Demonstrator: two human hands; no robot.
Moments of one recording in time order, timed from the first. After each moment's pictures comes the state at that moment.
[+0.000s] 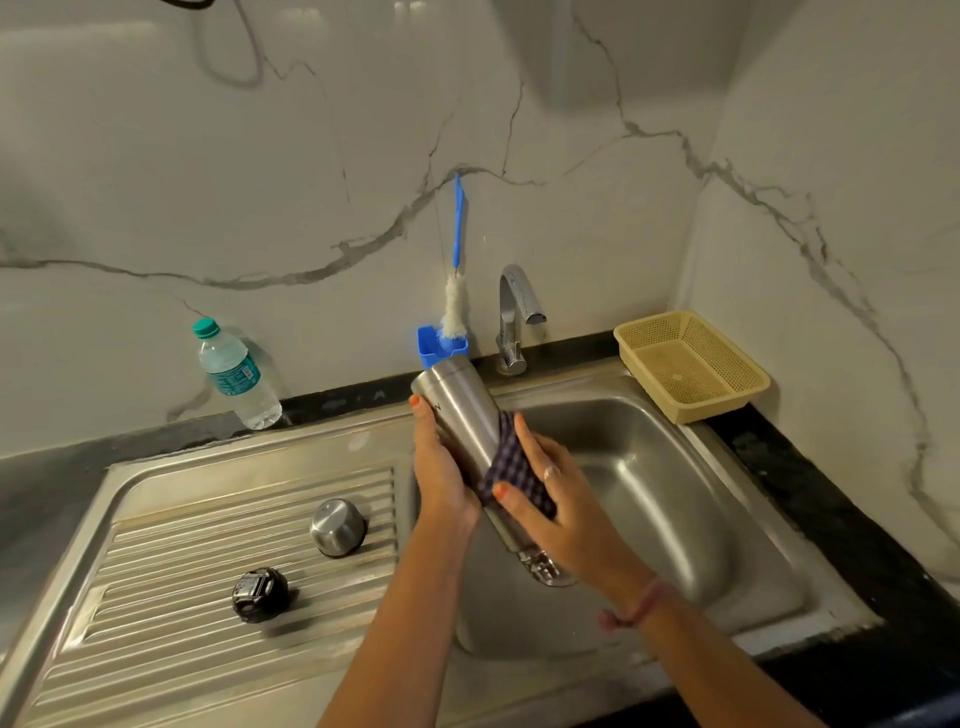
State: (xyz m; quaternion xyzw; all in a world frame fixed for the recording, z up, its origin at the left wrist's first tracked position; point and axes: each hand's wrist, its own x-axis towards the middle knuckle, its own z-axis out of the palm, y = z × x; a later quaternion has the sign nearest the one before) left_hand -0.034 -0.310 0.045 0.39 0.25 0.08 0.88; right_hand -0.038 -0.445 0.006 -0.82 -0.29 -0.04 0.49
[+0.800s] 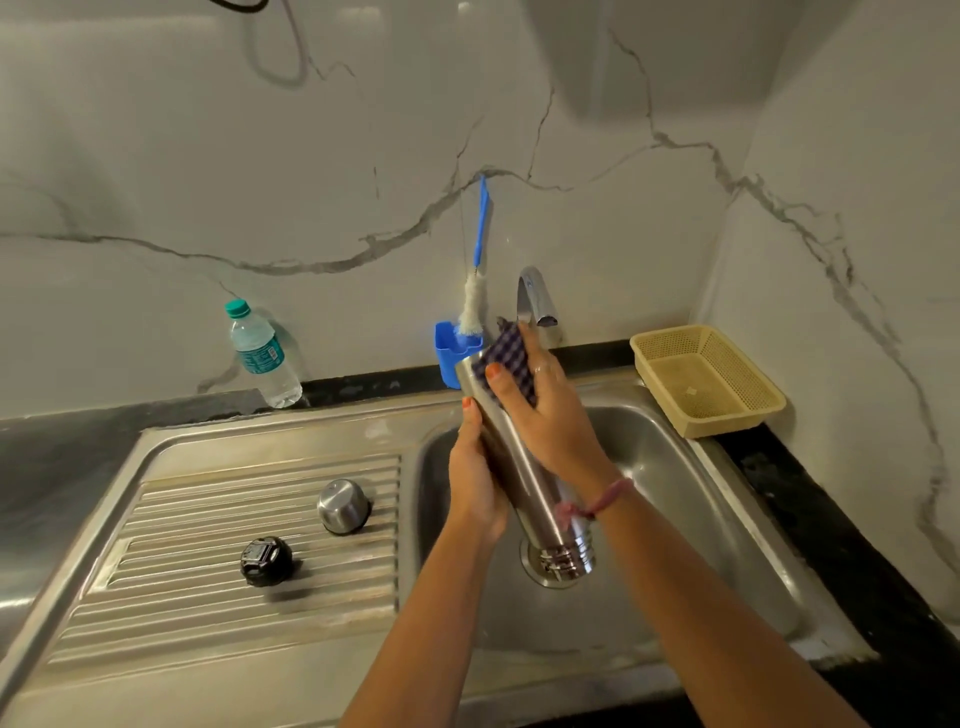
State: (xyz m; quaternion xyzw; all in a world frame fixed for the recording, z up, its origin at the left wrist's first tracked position) left_hand -0.046 -0.345 0.048 0.45 0.19 0.09 0.87; right_hand 0.013 -0.415 0.079 -0.82 -0.26 -0.05 0.51
